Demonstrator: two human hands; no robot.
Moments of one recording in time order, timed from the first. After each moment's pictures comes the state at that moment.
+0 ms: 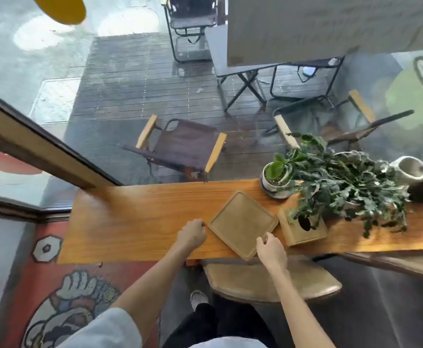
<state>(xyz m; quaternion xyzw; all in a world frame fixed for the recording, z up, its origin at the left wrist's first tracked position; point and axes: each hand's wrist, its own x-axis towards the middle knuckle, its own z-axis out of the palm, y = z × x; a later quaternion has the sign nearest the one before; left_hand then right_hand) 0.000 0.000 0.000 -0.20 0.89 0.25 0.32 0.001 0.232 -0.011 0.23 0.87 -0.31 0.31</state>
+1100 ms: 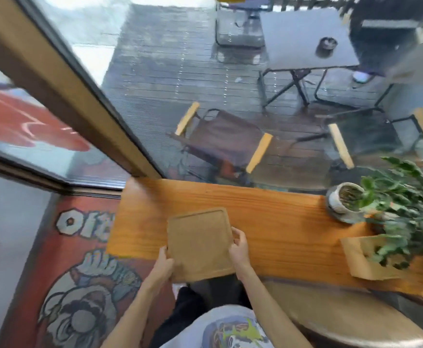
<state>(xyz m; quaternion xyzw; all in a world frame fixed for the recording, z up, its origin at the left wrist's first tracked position) 0.138 -0.247 -0.027 -0.48 0.60 0.58 0.27 0.032 -0.047 -0.038 0.23 0.71 -0.56 0.37</state>
